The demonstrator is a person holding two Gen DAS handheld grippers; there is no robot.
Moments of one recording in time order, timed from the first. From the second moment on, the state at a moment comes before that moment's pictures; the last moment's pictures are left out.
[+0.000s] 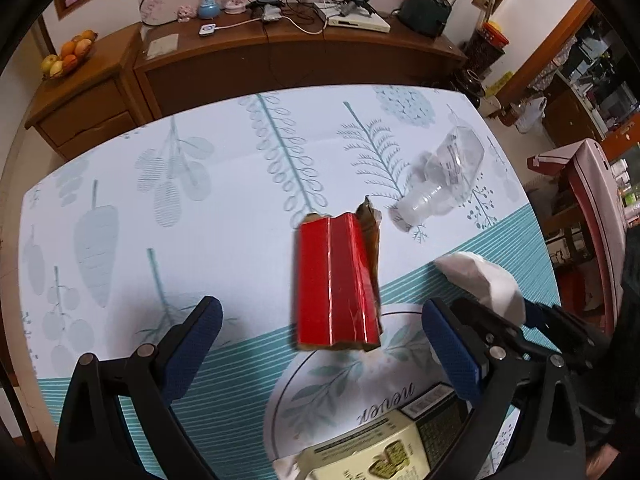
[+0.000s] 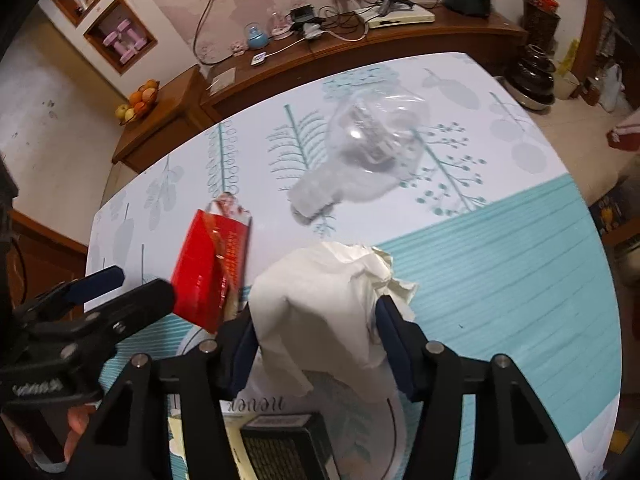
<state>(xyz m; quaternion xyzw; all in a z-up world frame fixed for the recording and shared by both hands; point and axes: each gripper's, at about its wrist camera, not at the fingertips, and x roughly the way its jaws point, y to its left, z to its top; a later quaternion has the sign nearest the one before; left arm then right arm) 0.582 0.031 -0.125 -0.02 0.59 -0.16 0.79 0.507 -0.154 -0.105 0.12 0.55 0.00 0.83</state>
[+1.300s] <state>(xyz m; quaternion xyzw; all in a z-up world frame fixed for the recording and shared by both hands) 0.419 0.006 -0.047 0.02 0.54 -0.18 0.82 0.375 -0.189 -0.056 0.18 0.48 -0.03 0.86</state>
